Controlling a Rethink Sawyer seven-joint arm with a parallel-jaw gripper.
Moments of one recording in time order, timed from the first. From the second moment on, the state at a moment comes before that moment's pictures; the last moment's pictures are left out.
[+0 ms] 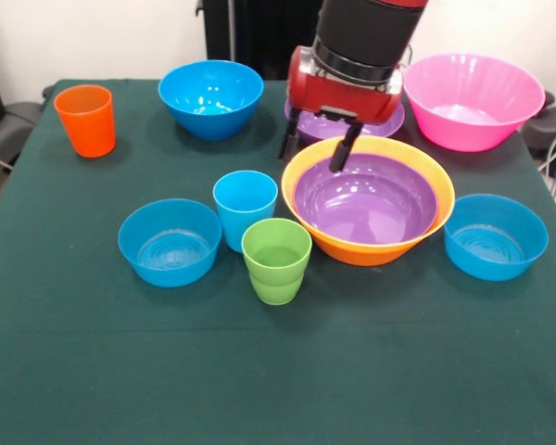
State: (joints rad) arm -0.02 -0.53 -0.17 1.36 -0.14 0.70 1.77
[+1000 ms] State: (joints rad) arm 0.00 -0.61 -0.11 1.43 -0.14 0.70 1.77
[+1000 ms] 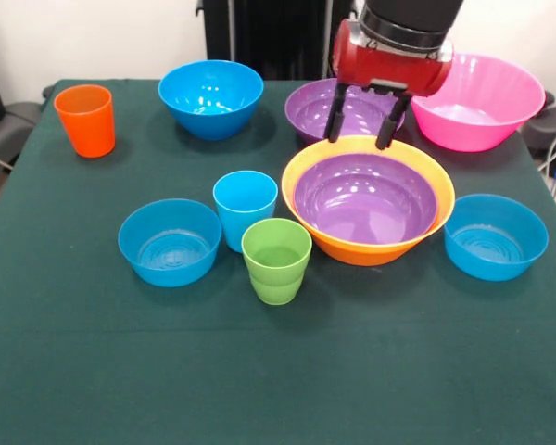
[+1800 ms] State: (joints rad) arm -0.18 -0.61 0.01 1.51 -0.12 0.56 1.77
